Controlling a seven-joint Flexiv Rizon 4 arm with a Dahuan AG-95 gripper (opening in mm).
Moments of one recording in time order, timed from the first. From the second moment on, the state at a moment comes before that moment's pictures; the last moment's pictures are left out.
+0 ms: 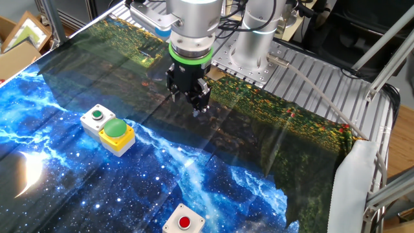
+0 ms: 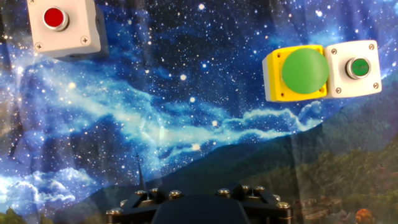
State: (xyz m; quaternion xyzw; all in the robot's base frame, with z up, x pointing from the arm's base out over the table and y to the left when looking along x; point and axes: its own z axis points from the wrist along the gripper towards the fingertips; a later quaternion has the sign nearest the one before) arm 0.493 -0.002 0.176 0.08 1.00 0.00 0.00
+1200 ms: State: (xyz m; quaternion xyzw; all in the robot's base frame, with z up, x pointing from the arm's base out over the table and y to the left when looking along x) arm 0.502 -0.014 0.179 0.06 1.00 -0.01 0.01
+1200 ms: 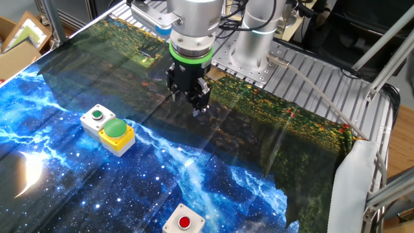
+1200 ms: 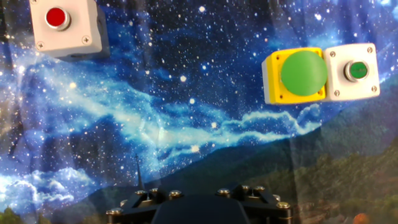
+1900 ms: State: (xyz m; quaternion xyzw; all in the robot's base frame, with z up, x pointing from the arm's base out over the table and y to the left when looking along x) arm 0.572 -0.121 0.184 -0.01 1.00 -0.02 0.03
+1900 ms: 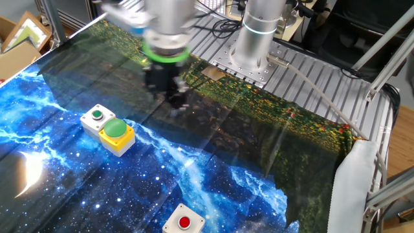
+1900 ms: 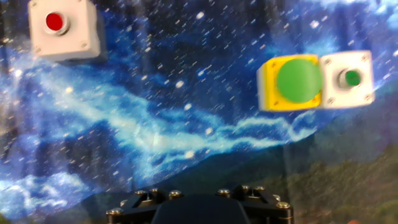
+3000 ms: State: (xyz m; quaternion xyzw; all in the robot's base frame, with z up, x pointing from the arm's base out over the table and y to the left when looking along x) arm 0.620 -0.259 0.147 -0.07 1.00 -0.03 0.06
